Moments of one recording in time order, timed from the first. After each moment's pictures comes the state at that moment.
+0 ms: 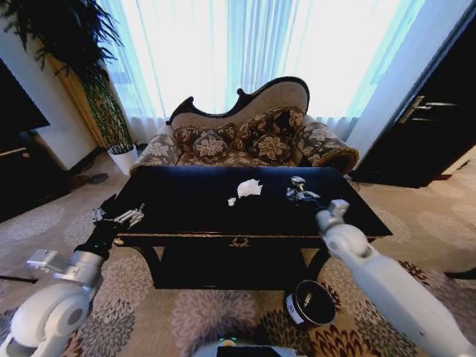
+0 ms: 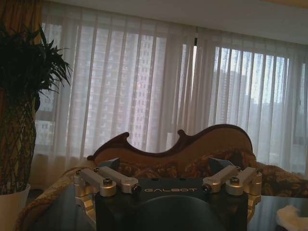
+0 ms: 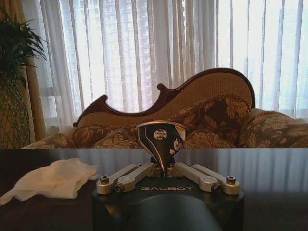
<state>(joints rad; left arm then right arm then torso) 1.67 -0.98 -0.96 -2.37 -0.84 0.09 -0.05 -1.13 0.75 0.44 1.96 0.87 -0.14 0.20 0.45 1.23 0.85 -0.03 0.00</state>
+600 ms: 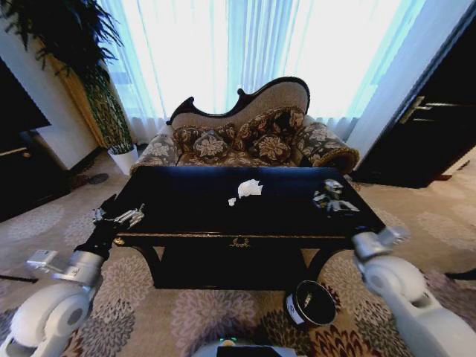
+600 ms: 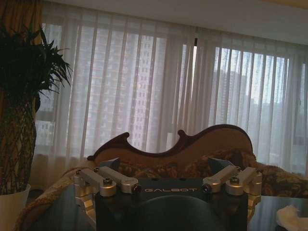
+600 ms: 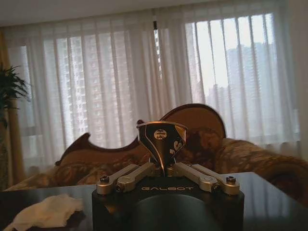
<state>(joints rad) 1.67 -0.98 -0.96 -2.37 -0.84 0.09 -0.05 -1.58 0.91 0.89 2.18 0.85 -0.02 0.09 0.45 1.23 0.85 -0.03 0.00</state>
